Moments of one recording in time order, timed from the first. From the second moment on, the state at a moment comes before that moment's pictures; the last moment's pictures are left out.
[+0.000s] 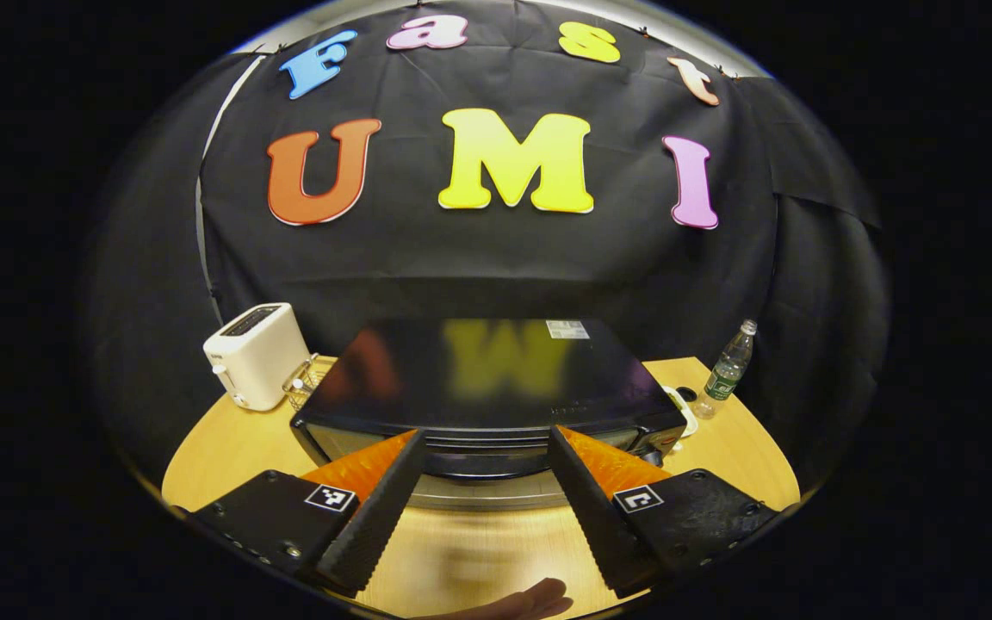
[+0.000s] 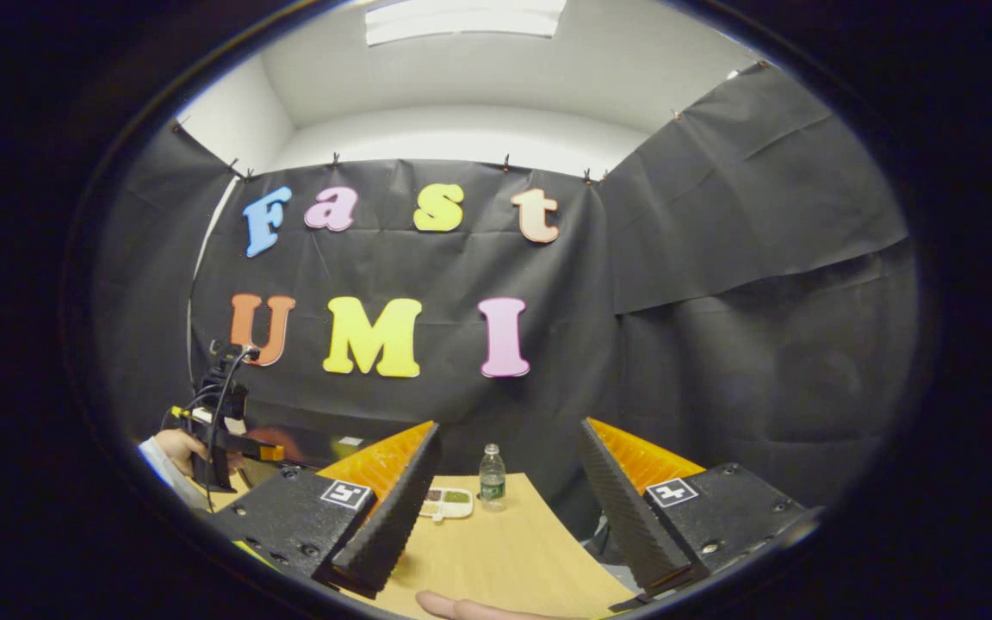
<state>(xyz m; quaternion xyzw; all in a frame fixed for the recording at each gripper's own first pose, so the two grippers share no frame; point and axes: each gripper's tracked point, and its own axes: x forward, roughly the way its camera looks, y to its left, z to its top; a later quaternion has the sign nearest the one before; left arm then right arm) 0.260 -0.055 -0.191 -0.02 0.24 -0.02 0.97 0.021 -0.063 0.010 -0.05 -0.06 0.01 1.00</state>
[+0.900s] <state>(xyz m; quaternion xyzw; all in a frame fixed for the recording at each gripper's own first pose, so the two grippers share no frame) 0.224 -0.057 -0.215 0.00 0.27 -0.03 0.96 0.039 -0.075 -0.011 -0.03 -0.03 0.01 1.00</state>
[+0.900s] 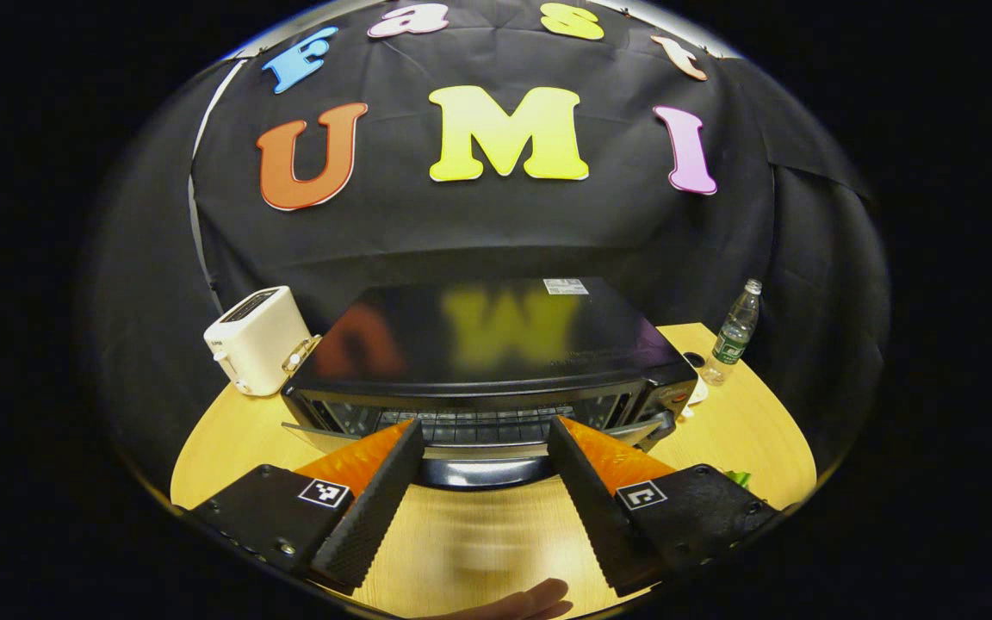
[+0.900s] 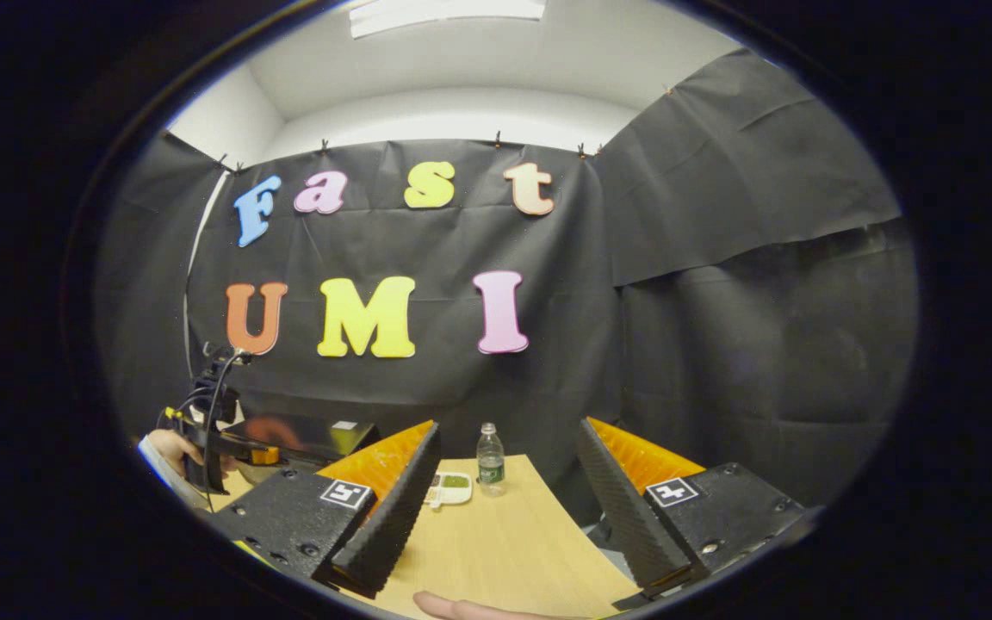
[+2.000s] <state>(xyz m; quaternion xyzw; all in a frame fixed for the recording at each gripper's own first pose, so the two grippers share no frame) 0.107 -0.063 -0.341 0.00 0.29 -0.03 0.96 0.025 -0.068 -0.034 -0.03 -0.01 0.01 1.00</state>
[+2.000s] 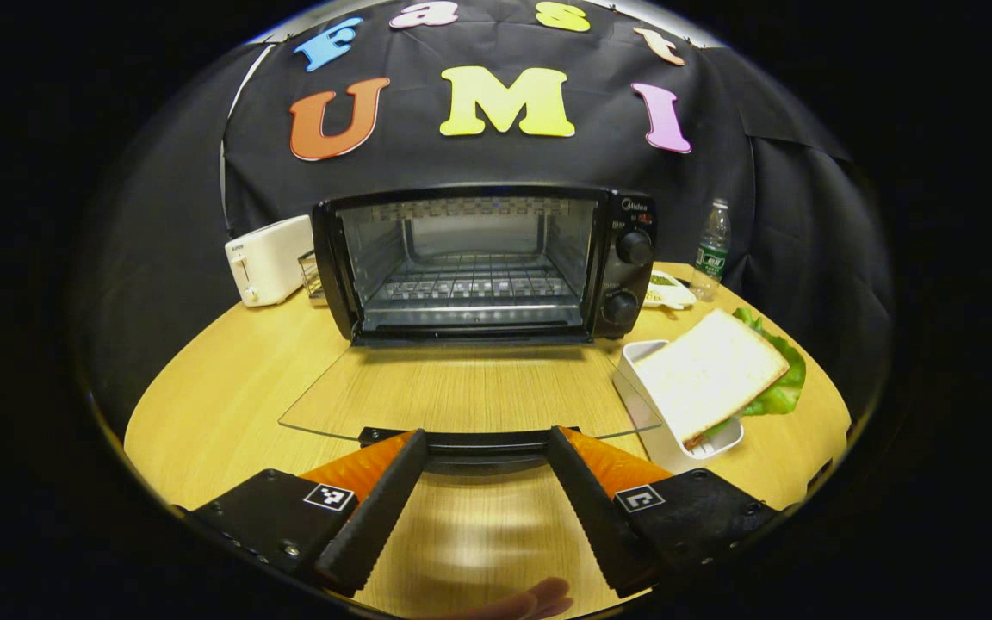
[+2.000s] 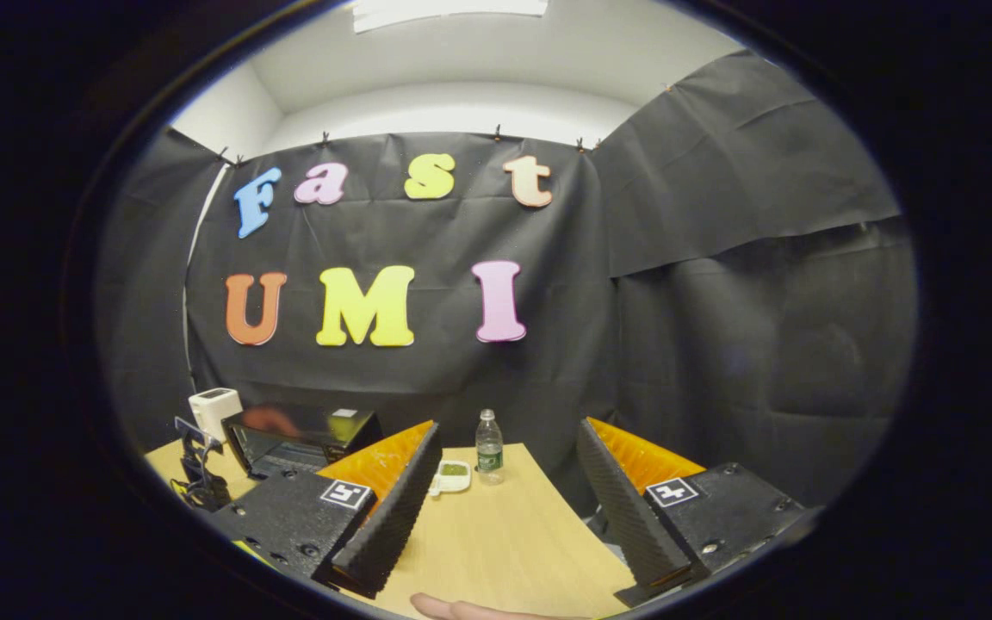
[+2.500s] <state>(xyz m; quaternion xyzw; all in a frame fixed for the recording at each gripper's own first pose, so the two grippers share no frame) 0.094 -0.057 -0.289 0.01 0.23 -0.05 0.97 0.036 -0.043 -0.059 -0.03 0.06 0.04 1.00</state>
